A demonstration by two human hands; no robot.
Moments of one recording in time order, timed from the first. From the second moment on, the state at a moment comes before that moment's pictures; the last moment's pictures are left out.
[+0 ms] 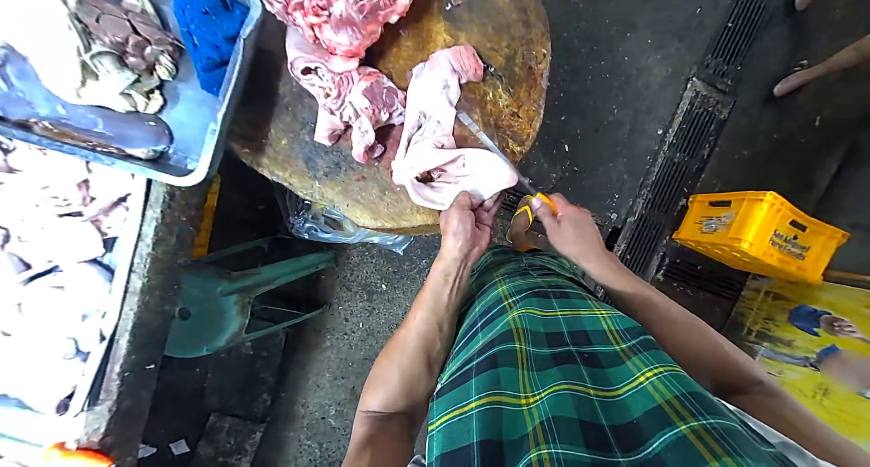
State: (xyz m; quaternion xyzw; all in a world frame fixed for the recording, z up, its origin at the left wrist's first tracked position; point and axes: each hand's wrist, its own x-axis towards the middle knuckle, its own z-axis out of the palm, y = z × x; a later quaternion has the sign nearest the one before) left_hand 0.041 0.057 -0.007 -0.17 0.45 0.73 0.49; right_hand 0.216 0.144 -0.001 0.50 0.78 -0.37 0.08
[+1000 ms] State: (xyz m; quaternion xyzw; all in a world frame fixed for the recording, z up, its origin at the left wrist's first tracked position) left_hand 0.056 0.011 -0.020 -0.06 0.58 0.65 0.49; right_hand 0.229 0.144 -0.004 0.47 0.81 -0.30 0.19
